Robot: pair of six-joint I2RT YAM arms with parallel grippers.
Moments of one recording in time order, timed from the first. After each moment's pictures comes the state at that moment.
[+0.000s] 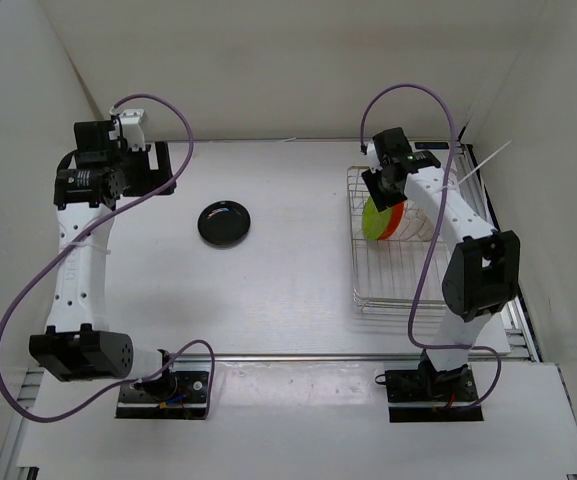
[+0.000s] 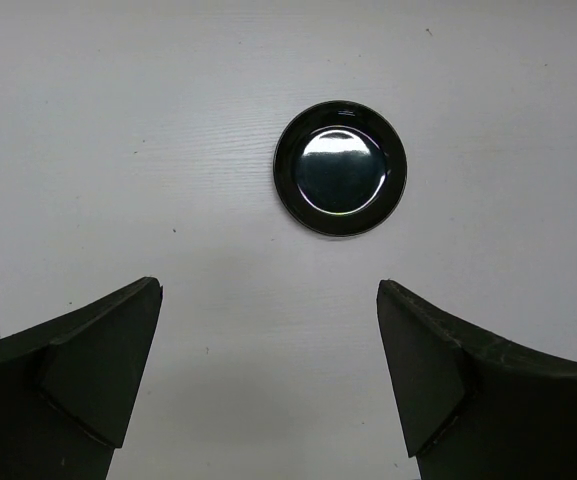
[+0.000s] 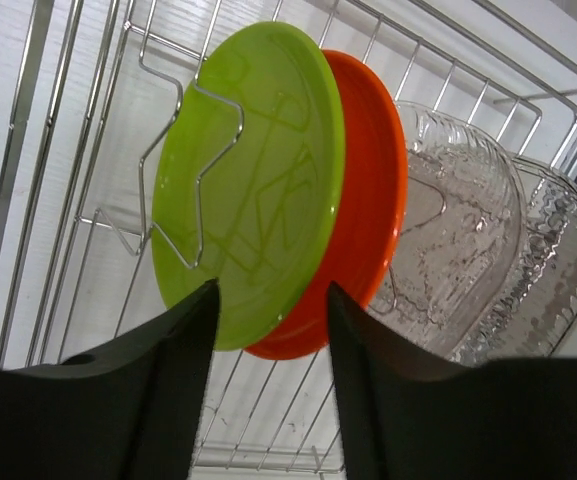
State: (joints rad) left arm 0.06 1.38 1.66 -0.95 0.16 0.03; right arm 0.31 1.77 1.60 -0.87 0.20 -0.21
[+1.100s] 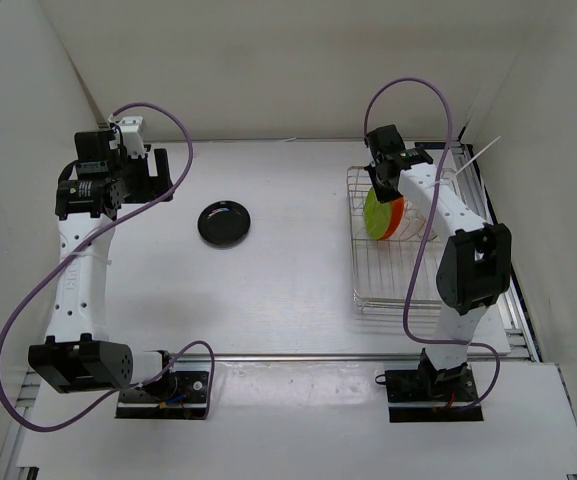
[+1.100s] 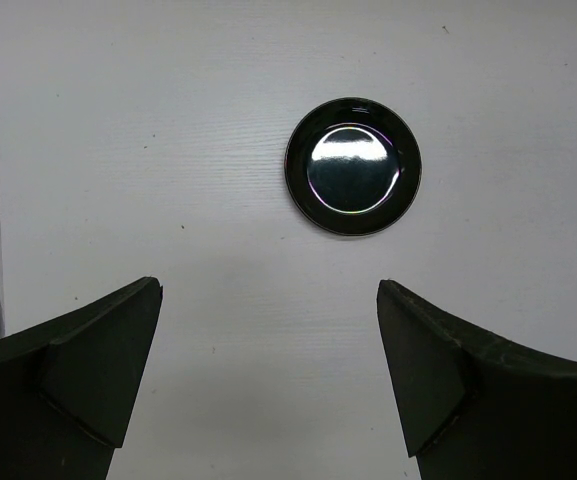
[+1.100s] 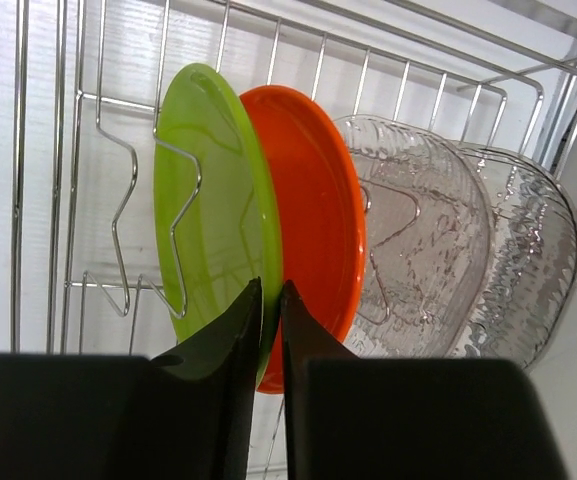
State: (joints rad) left arm 0.06 1.31 1.56 -0.89 0.14 0.04; right arm 0.33 1.84 1.65 -0.84 0.32 -0.08
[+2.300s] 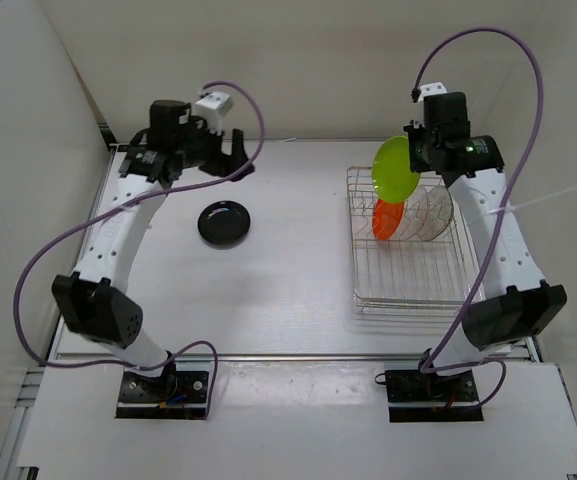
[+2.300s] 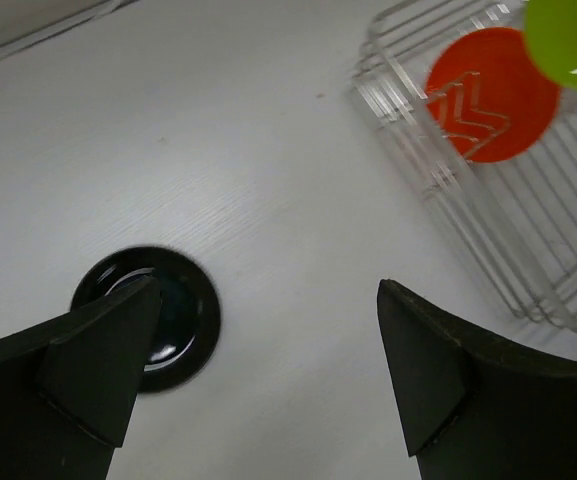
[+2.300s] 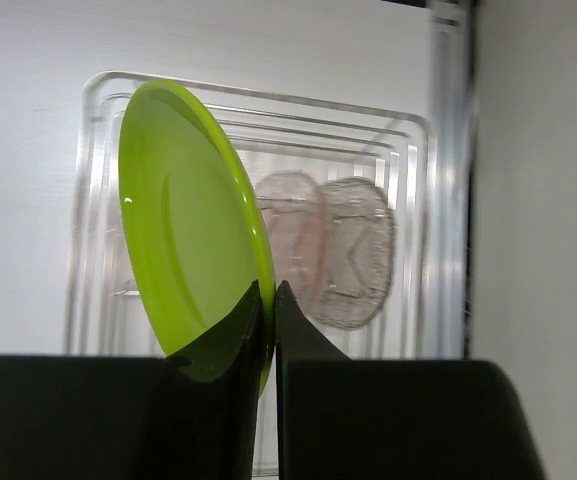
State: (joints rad) left arm -0.20 1.54 1.65 -0.63 0.44 0.04; right arm 0.26 1.58 1.84 -0.94 0.30 -0.05
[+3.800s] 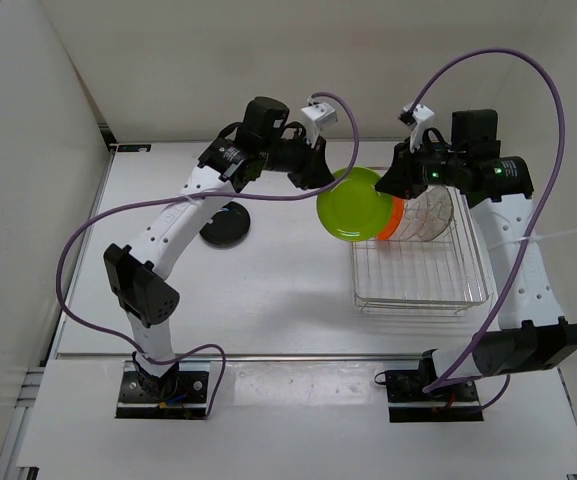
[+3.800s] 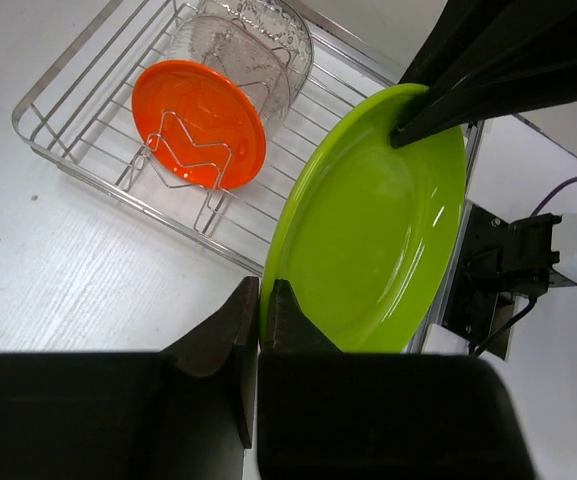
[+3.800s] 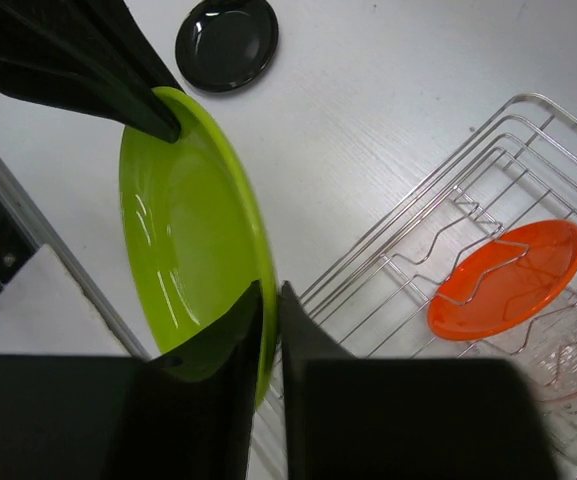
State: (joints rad) left arm -0.64 1.85 2.04 -0.67 0.61 0.00; right arm 0.16 1.39 1.72 -1.00 -0.70 -0.22
